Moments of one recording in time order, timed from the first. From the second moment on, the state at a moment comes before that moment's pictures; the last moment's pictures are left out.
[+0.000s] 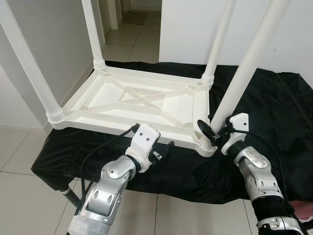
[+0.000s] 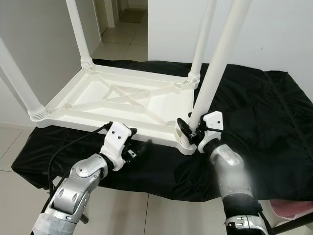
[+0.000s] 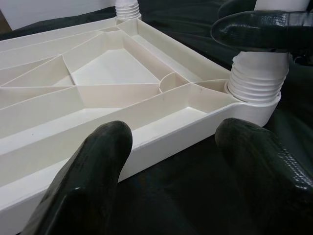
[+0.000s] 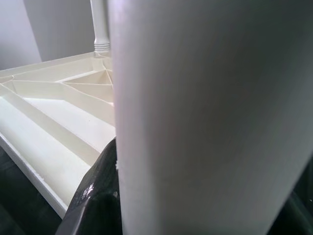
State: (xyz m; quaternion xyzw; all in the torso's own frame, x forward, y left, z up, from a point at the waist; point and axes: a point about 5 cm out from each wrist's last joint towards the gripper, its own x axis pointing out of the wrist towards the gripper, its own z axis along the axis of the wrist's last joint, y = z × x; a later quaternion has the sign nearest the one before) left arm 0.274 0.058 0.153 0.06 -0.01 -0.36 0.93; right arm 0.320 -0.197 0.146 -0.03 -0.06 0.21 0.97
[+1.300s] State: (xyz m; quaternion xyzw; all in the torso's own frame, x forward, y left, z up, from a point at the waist) left arm 0.270 0.057 0.148 0.06 0.00 -0.36 0.93; right arm 0.287 -0.146 0.143 0.02 -0.05 -0.09 0.99
